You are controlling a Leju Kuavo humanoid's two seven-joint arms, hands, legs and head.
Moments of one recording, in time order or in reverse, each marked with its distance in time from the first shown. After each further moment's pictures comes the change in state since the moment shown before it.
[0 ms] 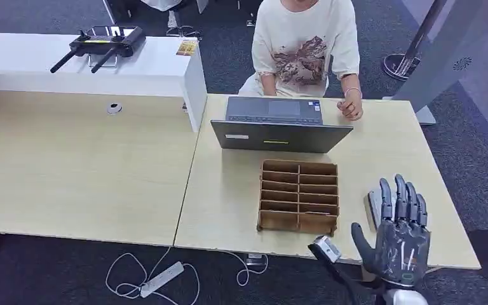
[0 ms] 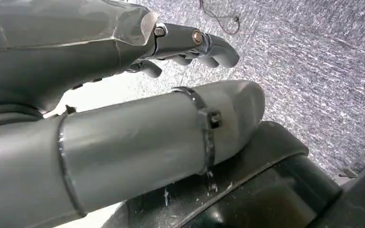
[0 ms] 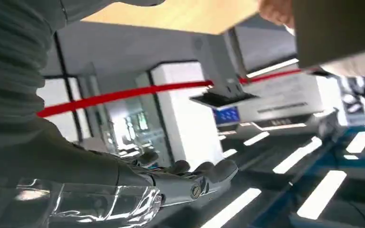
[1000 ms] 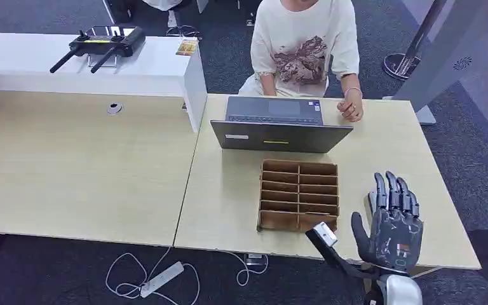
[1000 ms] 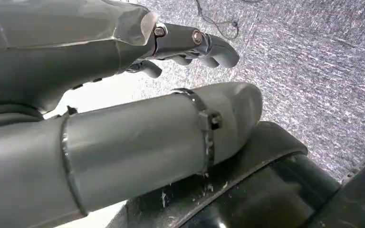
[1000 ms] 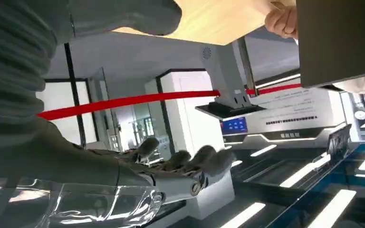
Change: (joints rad) left arm -0.015 0.000 0.000 0.000 -0.053 -0.034 0.004; right arm -0.056 -0.058 0.068 0.033 0.000 0.058 0.105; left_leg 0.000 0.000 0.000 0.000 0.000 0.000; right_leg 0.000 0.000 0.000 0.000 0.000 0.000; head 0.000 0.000
